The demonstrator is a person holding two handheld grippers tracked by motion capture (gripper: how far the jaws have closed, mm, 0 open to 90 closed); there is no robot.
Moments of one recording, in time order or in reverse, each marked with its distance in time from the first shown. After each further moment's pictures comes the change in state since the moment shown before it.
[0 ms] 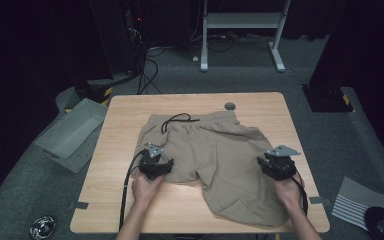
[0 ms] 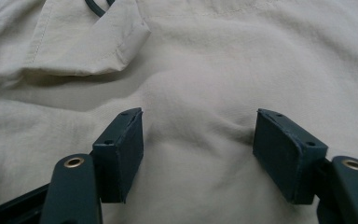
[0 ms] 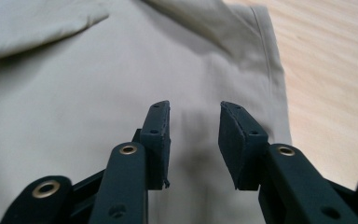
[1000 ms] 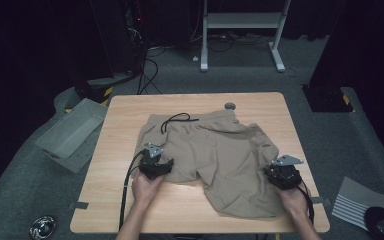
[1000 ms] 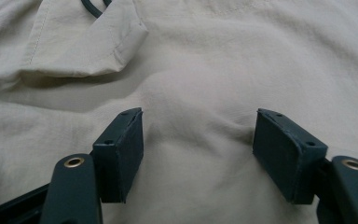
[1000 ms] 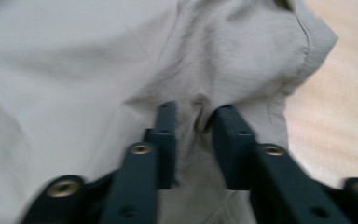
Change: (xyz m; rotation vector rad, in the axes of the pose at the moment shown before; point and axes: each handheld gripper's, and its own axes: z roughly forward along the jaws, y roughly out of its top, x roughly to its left) left arm 0.000 0.000 0.000 0.000 -0.004 0.004; right arm -0.002 -0.034 -0.010 0.064 -0.009 -0.006
